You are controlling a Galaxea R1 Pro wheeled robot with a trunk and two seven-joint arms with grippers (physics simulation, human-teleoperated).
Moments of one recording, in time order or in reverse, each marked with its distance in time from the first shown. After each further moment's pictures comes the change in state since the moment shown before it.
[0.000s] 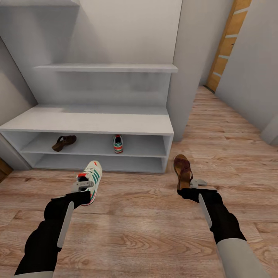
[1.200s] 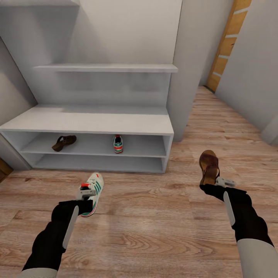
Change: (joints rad) left arm -0.011 -0.002 -0.006 0.163 -0.012 -0.005 0.016; right arm 0.000 -0.098 -0.203 -0.066 -0.004 0.001 0.005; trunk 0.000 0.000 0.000
